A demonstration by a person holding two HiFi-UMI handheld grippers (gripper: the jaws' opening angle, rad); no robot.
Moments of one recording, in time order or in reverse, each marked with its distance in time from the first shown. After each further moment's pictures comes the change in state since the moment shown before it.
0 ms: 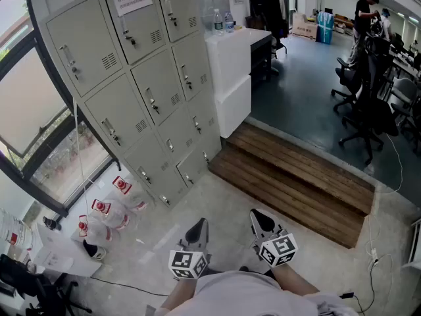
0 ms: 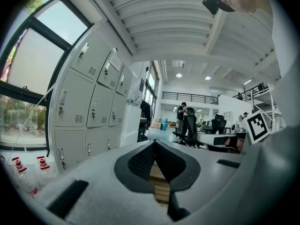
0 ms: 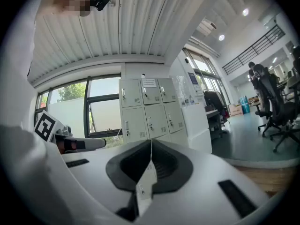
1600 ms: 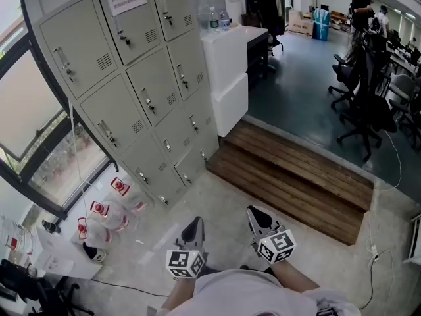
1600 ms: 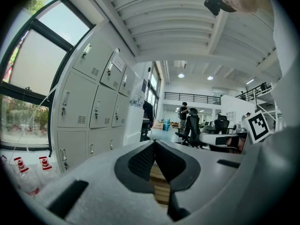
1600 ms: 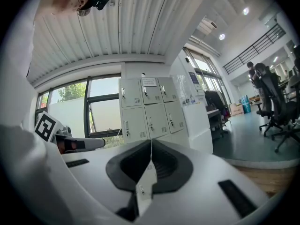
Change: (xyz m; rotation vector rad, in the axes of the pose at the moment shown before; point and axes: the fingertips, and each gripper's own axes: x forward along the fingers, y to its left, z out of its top) left arm 0.006 0.018 0.006 -0.008 -0.011 0.029; right arm 0.017 -0.003 0.004 0.000 0.005 0.009
